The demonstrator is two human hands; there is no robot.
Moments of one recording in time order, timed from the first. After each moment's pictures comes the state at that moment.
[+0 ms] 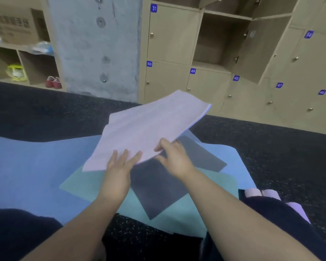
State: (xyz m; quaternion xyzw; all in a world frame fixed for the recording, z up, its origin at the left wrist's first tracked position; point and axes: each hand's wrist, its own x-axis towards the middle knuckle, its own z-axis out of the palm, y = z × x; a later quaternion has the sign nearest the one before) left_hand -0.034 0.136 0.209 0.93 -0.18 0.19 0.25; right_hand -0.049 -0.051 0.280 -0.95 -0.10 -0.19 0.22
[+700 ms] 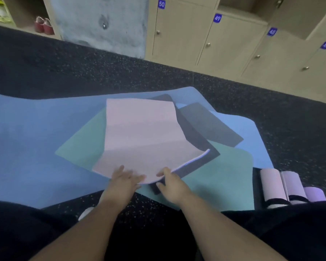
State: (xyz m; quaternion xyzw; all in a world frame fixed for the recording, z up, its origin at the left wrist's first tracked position) left_hand -0.010 0.141 0.058 0.95 -0.29 -0.03 0.07; right_hand -0.045 -0.046 0.097 -0.95 0.04 0.17 0.24
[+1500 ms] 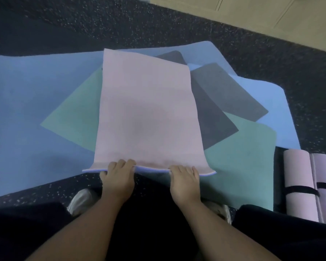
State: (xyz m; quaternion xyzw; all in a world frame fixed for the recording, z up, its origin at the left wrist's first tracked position) left_hand -0.015 0.128 -0.032 0.99 -0.04 -0.07 0.15; right_hand -0.057 -0.065 -0.011 -0.99 0.05 -0.02 0.09
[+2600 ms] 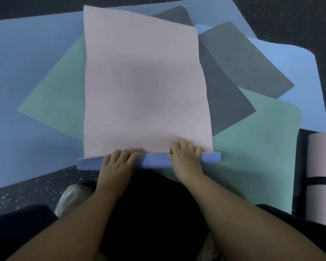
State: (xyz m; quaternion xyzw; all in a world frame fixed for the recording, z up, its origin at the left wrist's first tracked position) left_hand 0.000 0.134 -0.081 0.96 -0.27 0.08 0.06; right_hand -0.002 -0.081 -0.050 -0.99 0.04 0.09 0.04
